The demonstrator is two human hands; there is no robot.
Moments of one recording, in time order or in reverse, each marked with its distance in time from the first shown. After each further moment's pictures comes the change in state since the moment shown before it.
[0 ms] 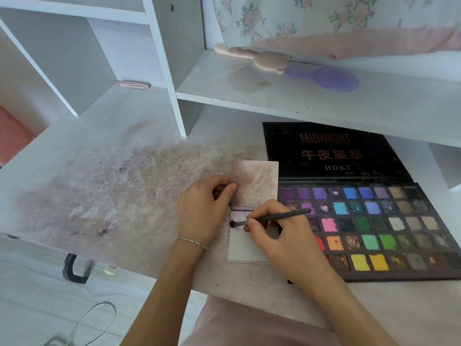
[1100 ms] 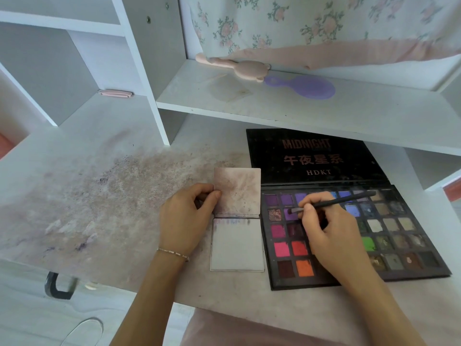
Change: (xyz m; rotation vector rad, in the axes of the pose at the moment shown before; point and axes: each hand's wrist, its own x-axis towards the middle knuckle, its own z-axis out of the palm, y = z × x) left_hand 0.000 0.000 0.001 -0.009 -0.001 -0.011; right_hand -0.007 0.035 -0.063 -0.209 0.296 -0.029
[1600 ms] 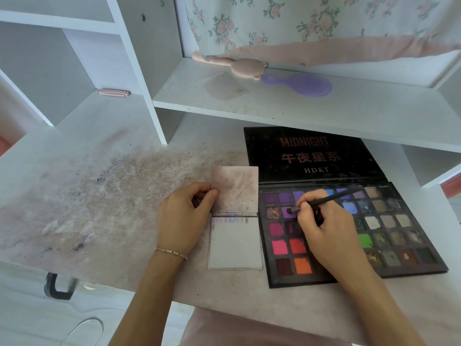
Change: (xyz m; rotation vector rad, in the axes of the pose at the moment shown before) left_hand 0.000 -0.001 0.000 0.030 0.010 0.006; right_hand 0.002 -0.002 0.000 -0.085 -0.026 -0.021
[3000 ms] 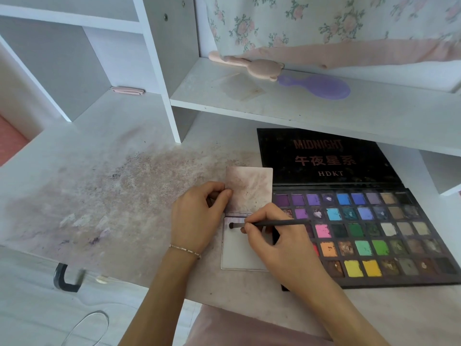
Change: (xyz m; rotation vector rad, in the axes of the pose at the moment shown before) left_hand 0.000 0.001 0.000 -0.036 -0.005 0.019; right_hand -0.009 -0.048 0.047 0.343 -0.246 0.010
